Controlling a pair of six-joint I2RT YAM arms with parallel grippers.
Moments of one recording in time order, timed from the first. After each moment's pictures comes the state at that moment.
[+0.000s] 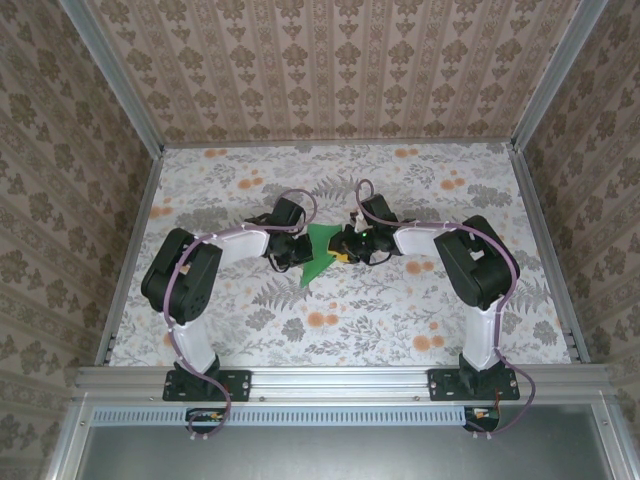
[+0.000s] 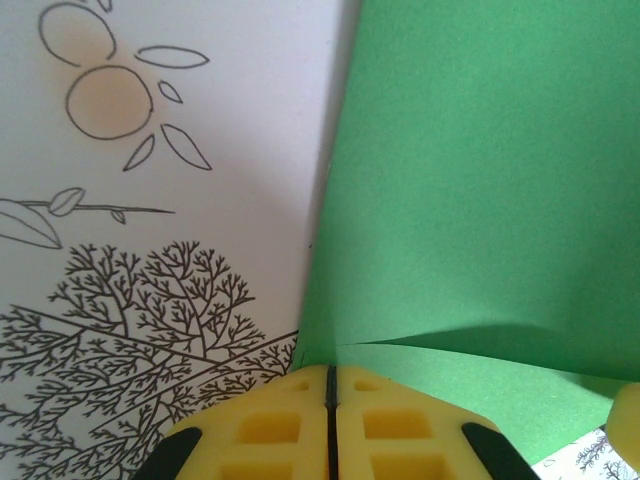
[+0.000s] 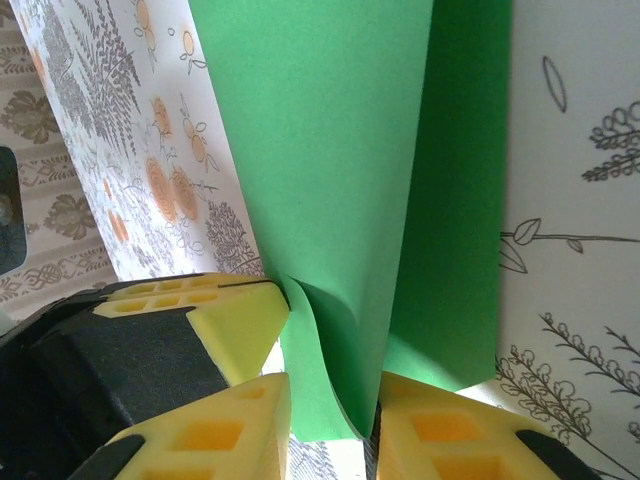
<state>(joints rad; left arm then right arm) -0.58 1.83 1.04 -0.36 0.23 -0.72 0.48 1.96 1.08 -0.02 -0.62 0.97</state>
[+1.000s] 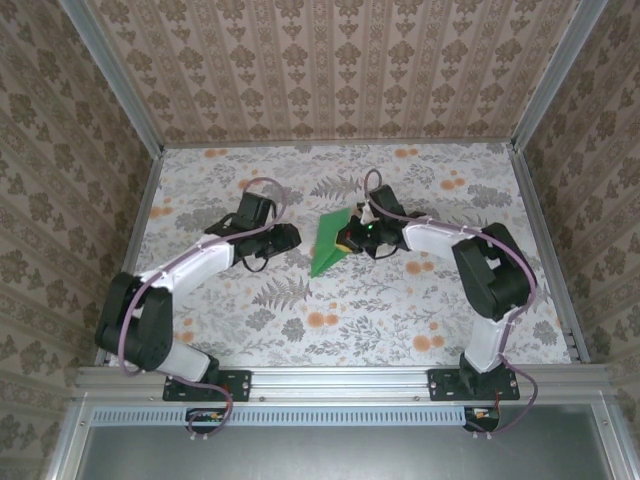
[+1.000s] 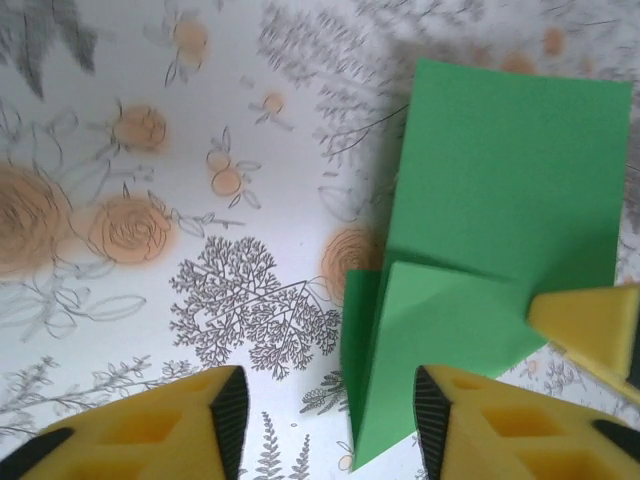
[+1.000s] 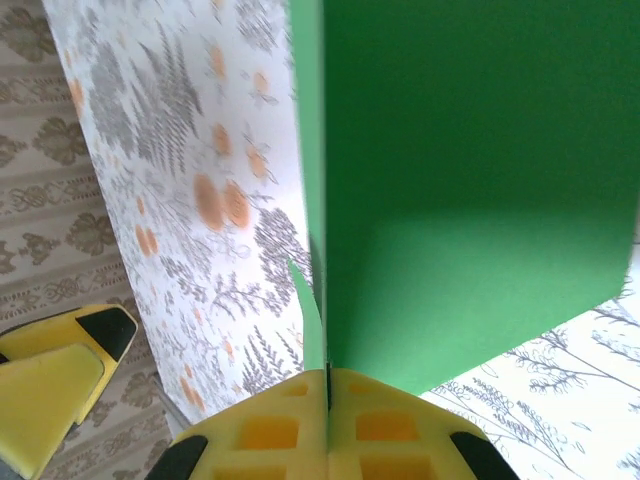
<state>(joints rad) -0.49 1.44 0.91 -0.36 0.21 -0.68 0.45 1.82 1.11 -0.16 -0.55 0.93</state>
